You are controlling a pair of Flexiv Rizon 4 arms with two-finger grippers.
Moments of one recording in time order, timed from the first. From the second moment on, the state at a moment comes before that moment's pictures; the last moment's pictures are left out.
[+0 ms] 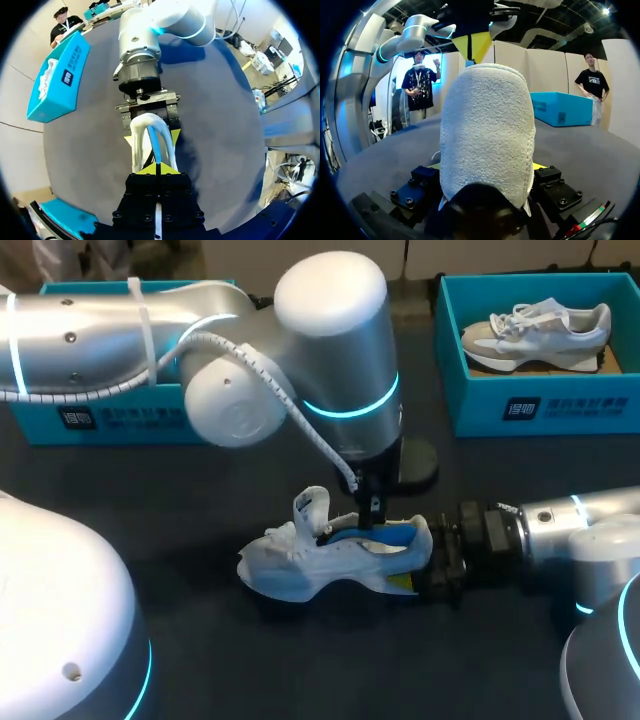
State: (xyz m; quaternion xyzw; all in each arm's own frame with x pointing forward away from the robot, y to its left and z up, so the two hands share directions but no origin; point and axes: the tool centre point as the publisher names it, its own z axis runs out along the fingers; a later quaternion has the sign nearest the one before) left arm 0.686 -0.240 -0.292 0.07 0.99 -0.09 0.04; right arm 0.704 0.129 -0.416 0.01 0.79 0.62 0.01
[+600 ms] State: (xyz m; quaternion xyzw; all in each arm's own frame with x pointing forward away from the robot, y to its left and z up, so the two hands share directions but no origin) left arm 0.667 -0.238 -0.257 0.06 0.99 -0.09 0.07; right arm 0.704 0.129 -0.416 0.01 0.79 0.62 0.01
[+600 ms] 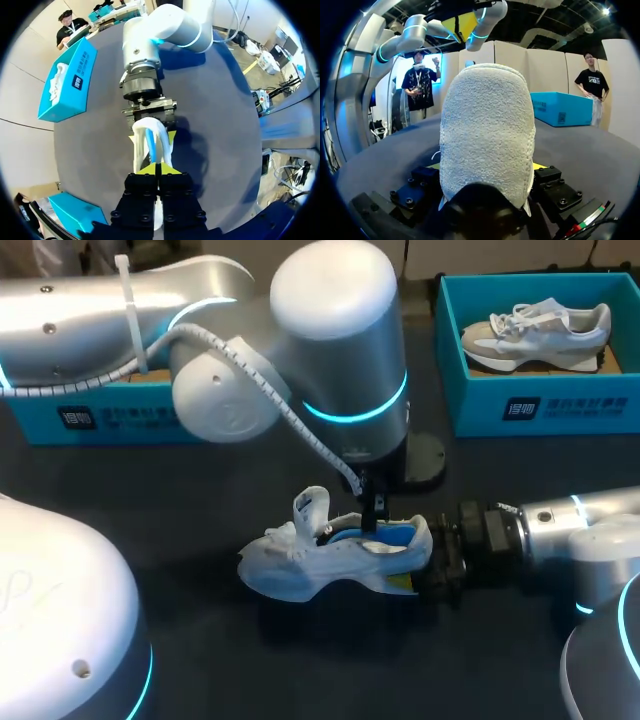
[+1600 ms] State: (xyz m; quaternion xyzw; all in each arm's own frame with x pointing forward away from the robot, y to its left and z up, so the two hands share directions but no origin) left arm 0.674 -0.238 -0.291 0.03 0.99 -0.08 0.12; right arm 0.704 0.129 -0.416 0.01 0.79 0.62 0.01
